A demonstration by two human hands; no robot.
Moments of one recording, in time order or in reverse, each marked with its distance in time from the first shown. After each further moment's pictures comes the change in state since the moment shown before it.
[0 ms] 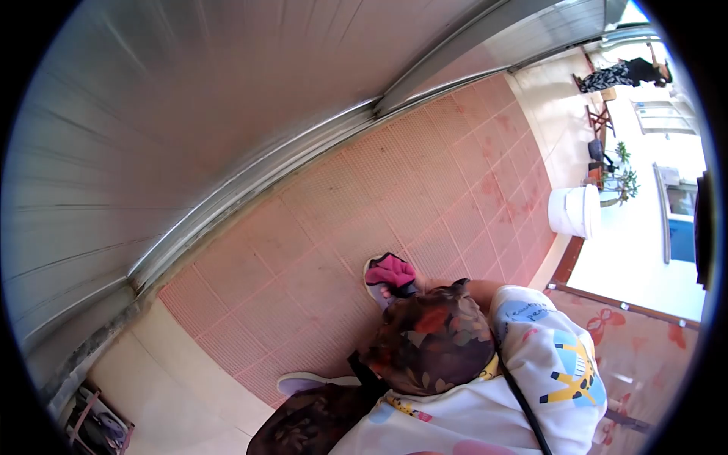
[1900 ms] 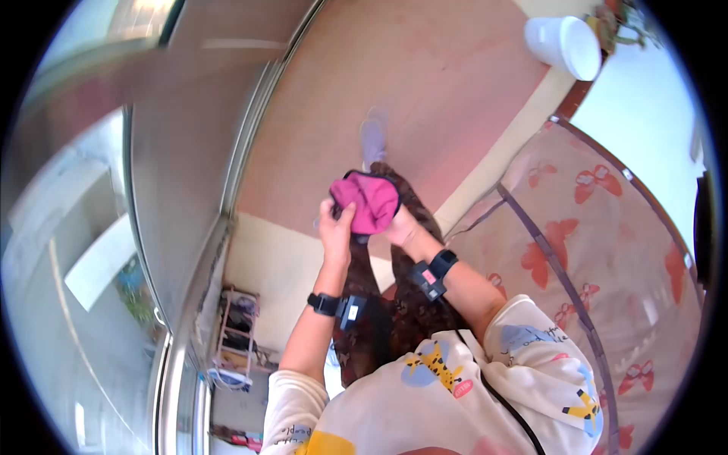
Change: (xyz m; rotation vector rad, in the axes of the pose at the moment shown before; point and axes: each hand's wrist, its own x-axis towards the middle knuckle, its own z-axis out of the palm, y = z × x) left_hand -0.250 0.581 -0.077 -0.501 -0.133 -0.093; right_hand -0.394 -0.052 0.154 1.092 -0.118 -0.485
